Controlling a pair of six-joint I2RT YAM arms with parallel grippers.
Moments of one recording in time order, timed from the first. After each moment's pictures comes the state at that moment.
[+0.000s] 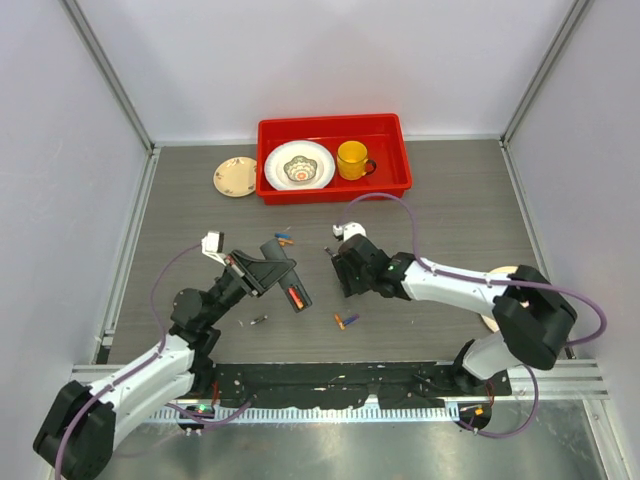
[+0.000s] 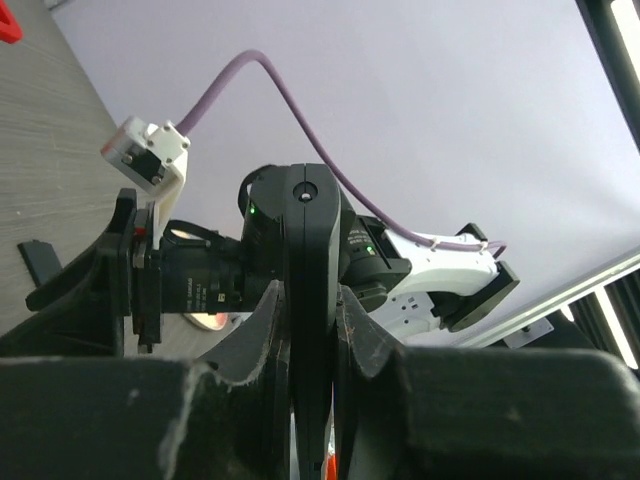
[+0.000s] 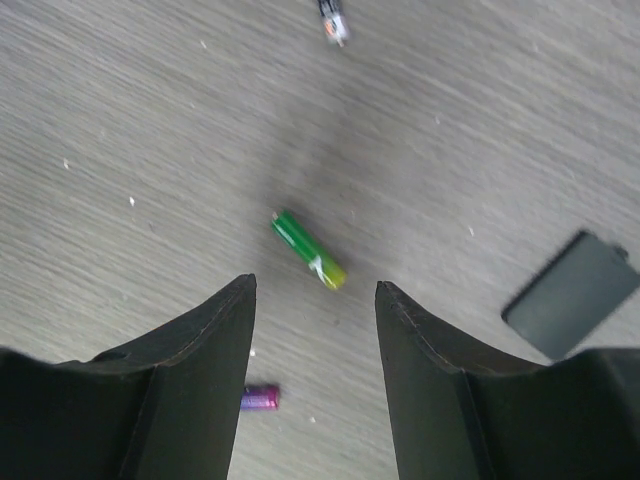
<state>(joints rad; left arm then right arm) -0.55 0.77 0.10 1.05 0.33 -1.33 0.89 1.44 0.81 -0.30 0.23 0.36</state>
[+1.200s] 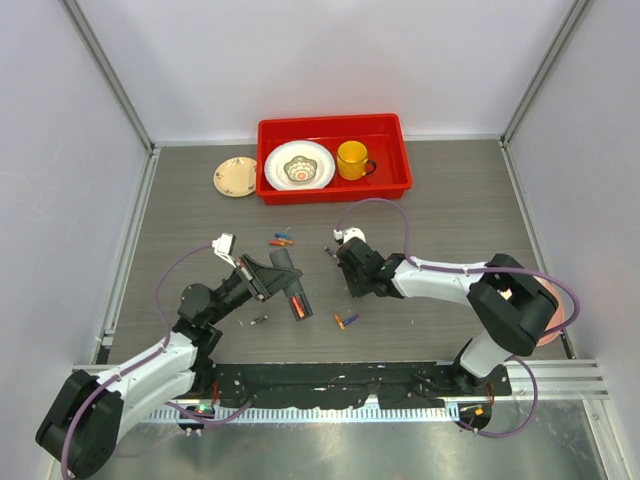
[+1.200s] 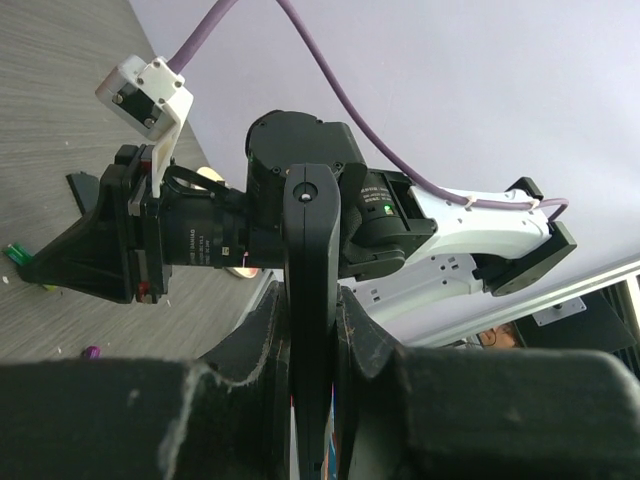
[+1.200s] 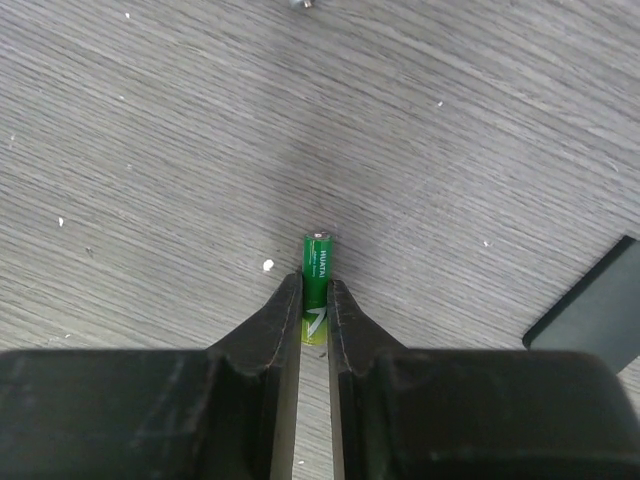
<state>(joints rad) -0.53 0.81 0.08 0.98 0.42 -1.29 0.85 1.60 0.82 -0.22 0.21 0.37</state>
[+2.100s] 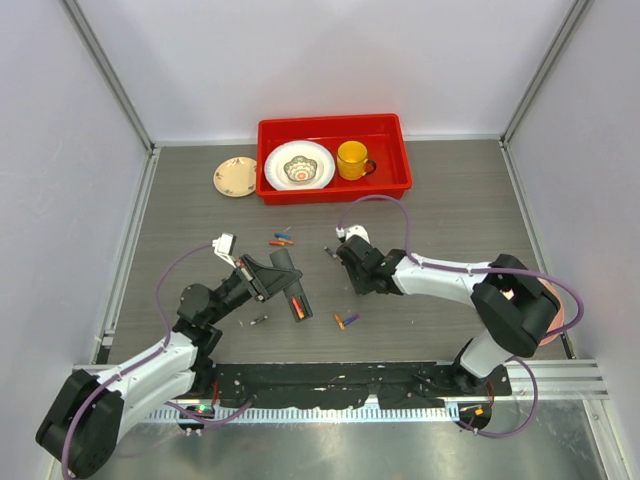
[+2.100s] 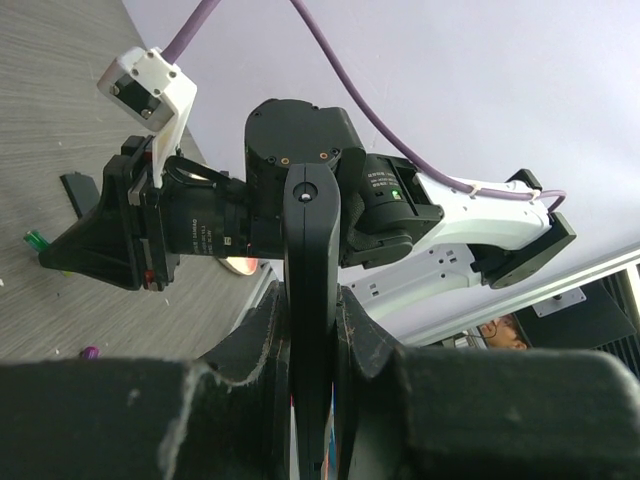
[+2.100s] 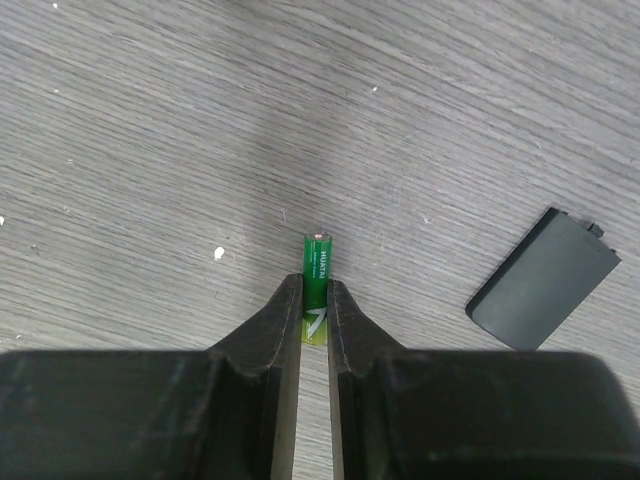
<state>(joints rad) -0.53 0.82 0.08 1.00 0.45 -1.28 0.85 1.58 0.85 -0.33 0.29 0.37</state>
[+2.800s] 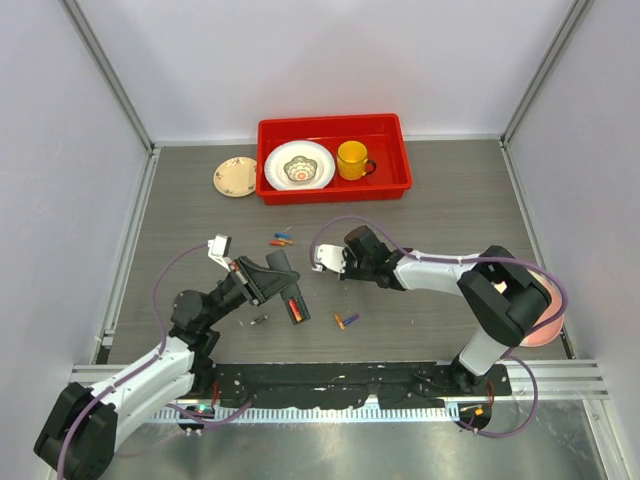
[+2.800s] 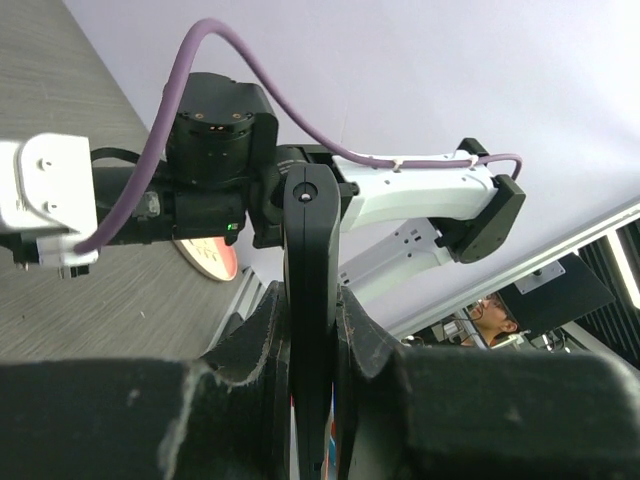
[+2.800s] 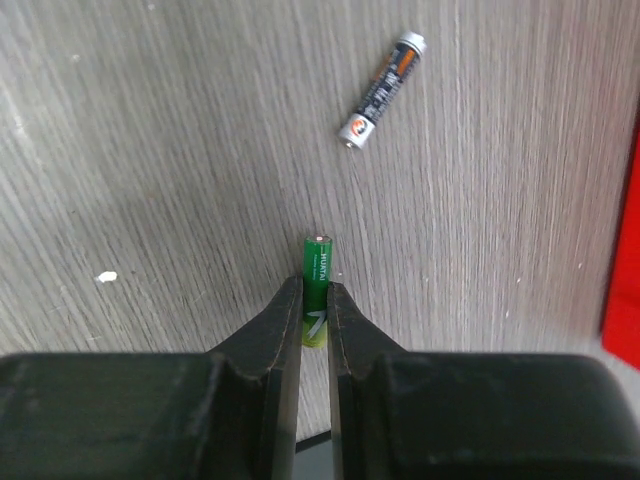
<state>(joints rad) -0.53 0.75 0.08 1.02 0.48 -1.28 0.77 1.64 0.80 -0.02 0.07 -0.73</state>
